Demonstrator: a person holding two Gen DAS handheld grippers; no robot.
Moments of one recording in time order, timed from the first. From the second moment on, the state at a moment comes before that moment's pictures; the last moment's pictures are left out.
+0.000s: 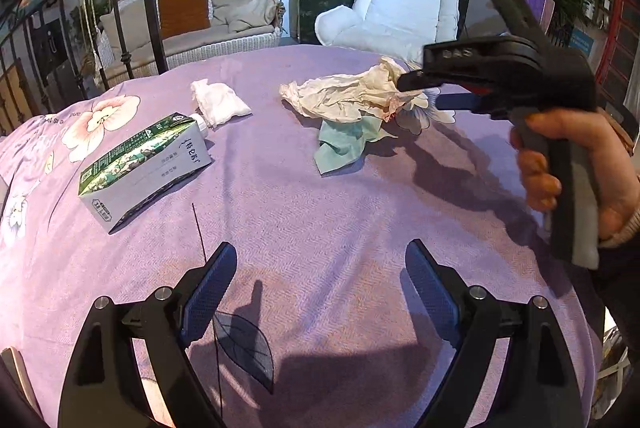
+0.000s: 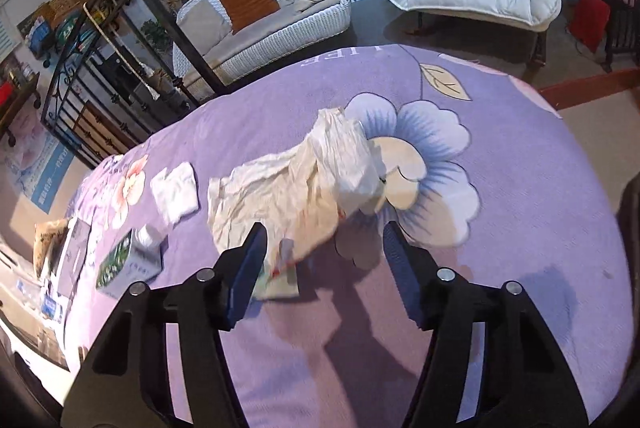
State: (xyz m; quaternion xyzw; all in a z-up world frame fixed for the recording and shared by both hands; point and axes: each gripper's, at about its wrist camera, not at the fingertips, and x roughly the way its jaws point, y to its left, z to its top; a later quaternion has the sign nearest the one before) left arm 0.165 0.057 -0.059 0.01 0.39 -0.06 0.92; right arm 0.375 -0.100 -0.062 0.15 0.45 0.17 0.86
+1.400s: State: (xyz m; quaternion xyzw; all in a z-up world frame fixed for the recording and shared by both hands) left arm 0.301 0.009 -0.082 0.02 0.44 -0.10 0.89; right arm 0.292 -0.221 -0.002 0.15 0.32 0.08 0.93
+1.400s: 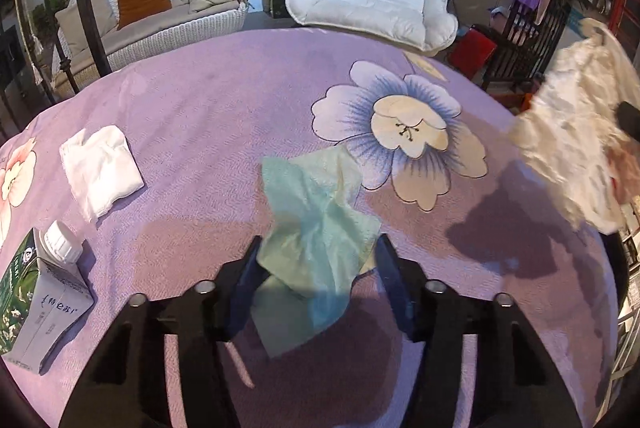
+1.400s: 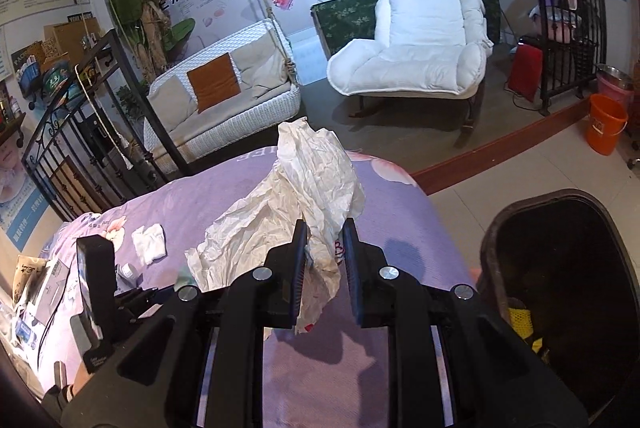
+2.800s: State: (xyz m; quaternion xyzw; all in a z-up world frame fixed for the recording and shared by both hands) left arm 0.170 -0.099 -0.026 0.01 0.36 -0.20 0.91; right arm 0.152 -0.384 -0.016 0.13 0.31 -0.07 0.94
